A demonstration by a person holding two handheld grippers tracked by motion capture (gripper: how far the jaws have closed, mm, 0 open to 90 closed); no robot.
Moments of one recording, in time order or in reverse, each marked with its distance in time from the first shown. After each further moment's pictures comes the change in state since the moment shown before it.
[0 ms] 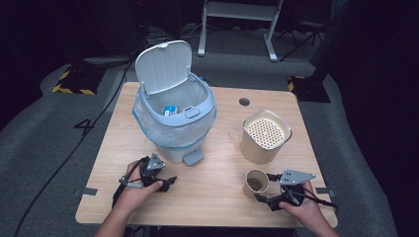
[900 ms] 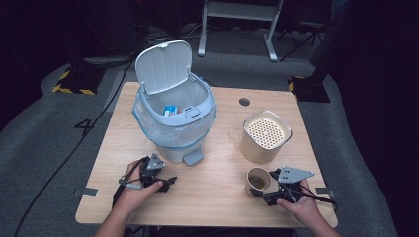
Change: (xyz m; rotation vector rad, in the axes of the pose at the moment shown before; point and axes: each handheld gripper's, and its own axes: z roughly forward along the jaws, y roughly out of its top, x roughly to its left) left arm 0.000 0.000 0.000 0.000 -0.002 0.001; right arm -0.001 0.013 0.006 -0.096 0.045 -0.058
